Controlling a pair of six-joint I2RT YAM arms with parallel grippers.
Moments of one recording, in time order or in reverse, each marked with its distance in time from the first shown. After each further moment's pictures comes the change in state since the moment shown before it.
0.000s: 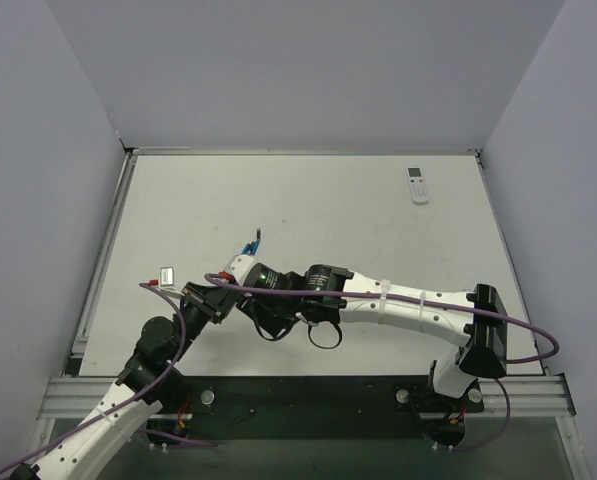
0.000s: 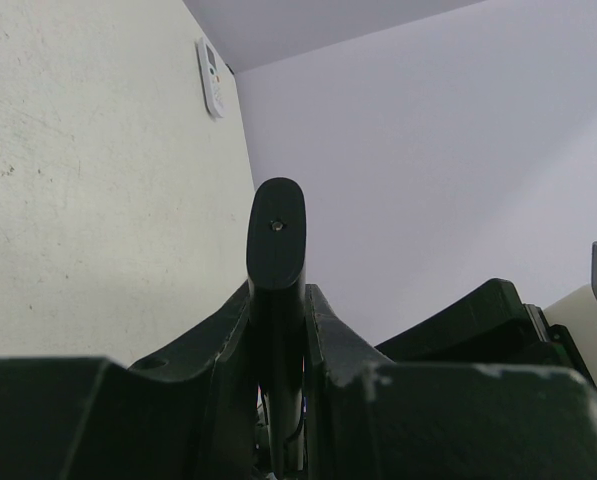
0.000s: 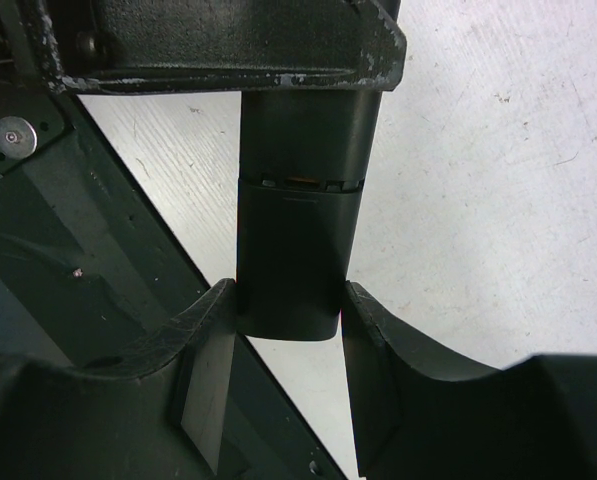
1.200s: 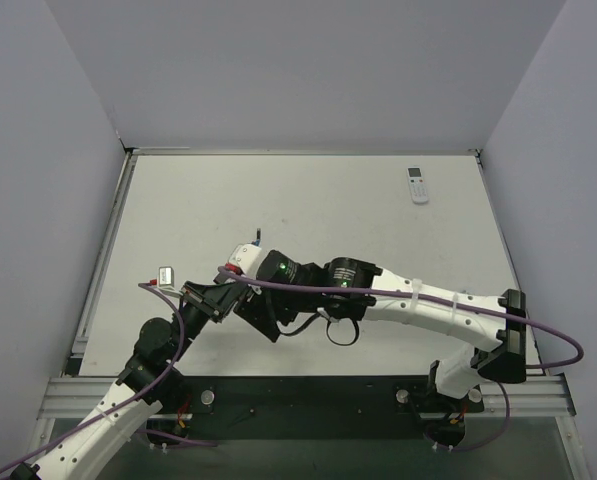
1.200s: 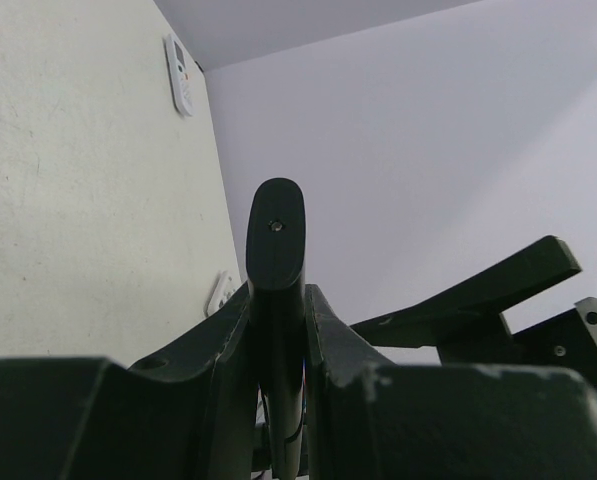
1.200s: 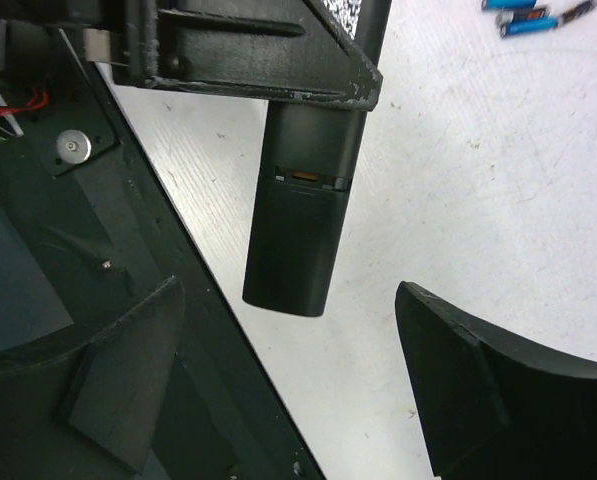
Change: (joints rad) left arm 0.000 0.005 -0.003 0.052 0.007 -0.052; right arm -0.005 -0.074 0.042 -0.011 -0.026 -0.055
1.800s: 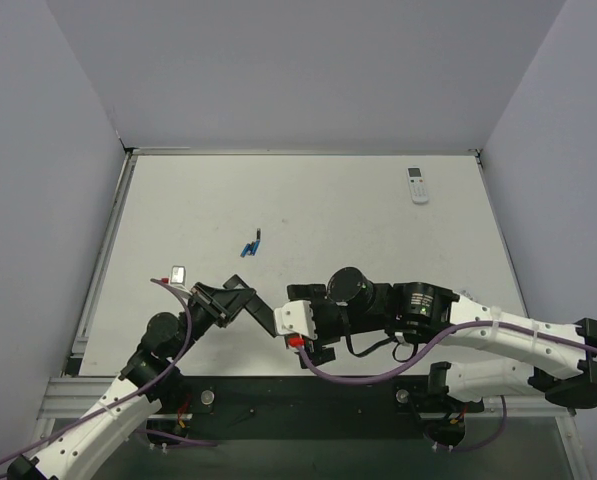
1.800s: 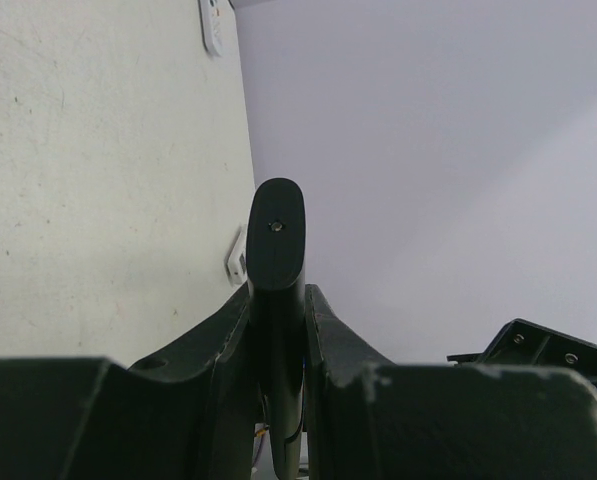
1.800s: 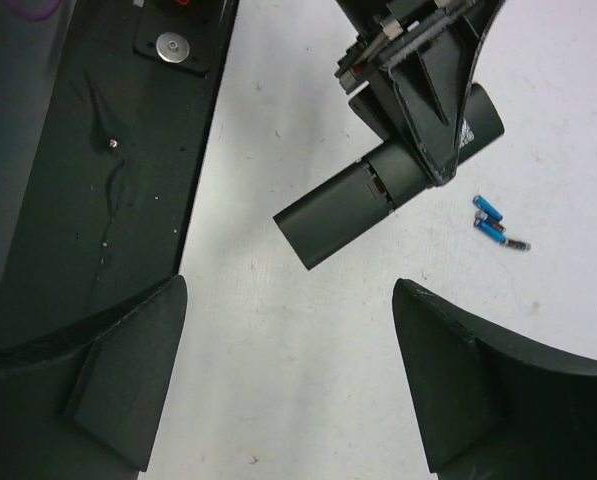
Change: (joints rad) left arm 0.000 0.079 0.001 -0.015 0.092 -0.021; right arm 0.000 -0.449 -0.374 0.193 -0.329 -0.638
